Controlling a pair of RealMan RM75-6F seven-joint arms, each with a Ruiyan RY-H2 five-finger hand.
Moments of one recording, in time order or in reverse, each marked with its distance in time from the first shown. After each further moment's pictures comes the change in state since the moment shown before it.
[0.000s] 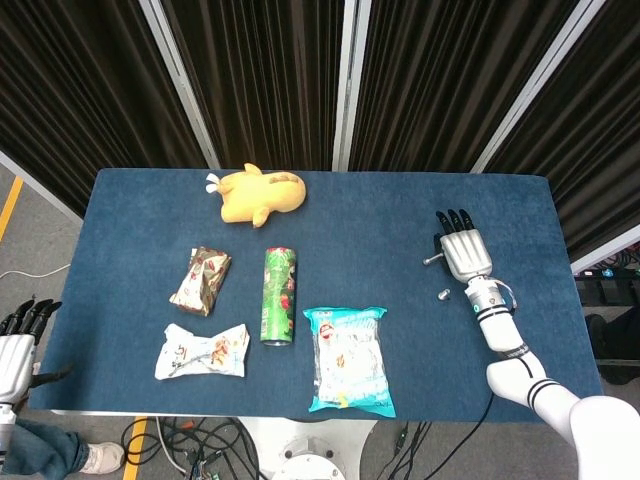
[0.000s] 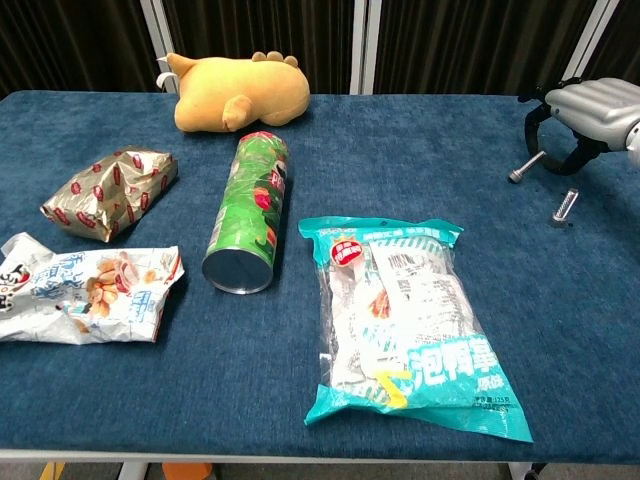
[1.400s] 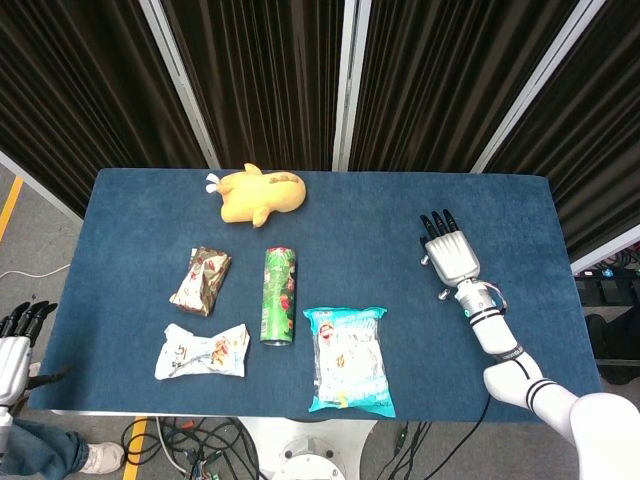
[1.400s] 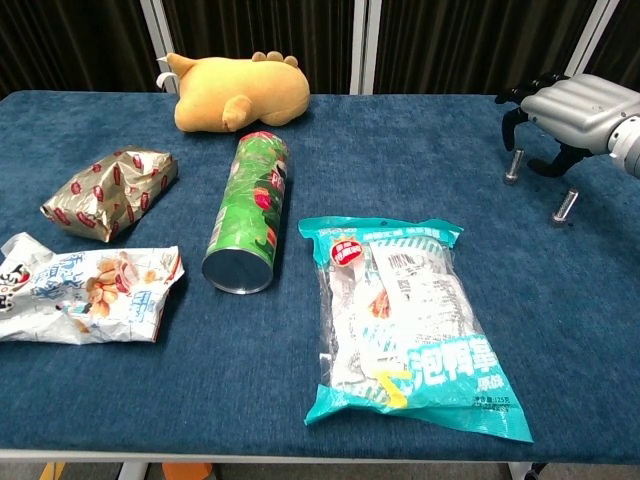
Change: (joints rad) left arm 0.010 -0.006 0.001 0.022 -0.001 0.006 -0.025; right arm 0.016 0.016 -0.036 -0.056 -0.041 0.037 -0.136
